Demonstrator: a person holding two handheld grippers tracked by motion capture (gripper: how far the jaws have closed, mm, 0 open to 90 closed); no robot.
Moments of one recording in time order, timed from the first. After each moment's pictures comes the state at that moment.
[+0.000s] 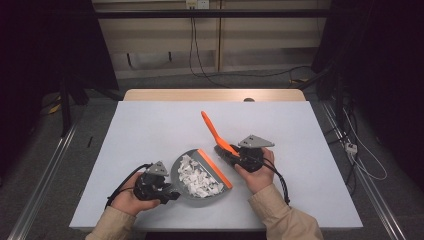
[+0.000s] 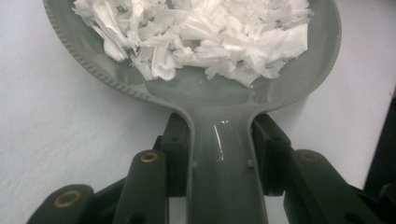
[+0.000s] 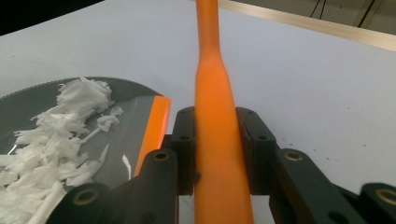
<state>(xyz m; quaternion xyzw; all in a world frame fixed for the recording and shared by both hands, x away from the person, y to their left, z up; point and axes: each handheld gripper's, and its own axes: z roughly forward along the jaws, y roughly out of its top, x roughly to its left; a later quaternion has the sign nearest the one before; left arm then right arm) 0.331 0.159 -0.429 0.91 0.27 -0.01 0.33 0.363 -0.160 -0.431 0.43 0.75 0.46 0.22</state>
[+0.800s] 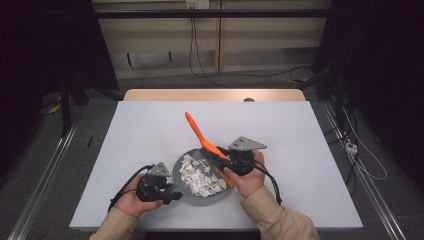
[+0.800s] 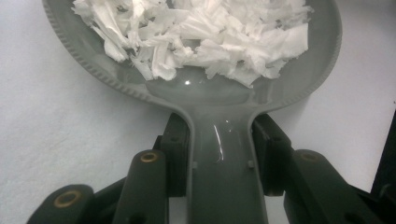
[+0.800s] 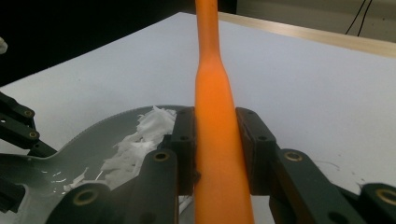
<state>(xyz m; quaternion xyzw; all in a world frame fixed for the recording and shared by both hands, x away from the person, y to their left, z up) 0.330 0.152 -0.436 0.90 0.28 0.00 0.34 0.351 -0.131 -0.416 0.40 0.74 0.51 0.18</state>
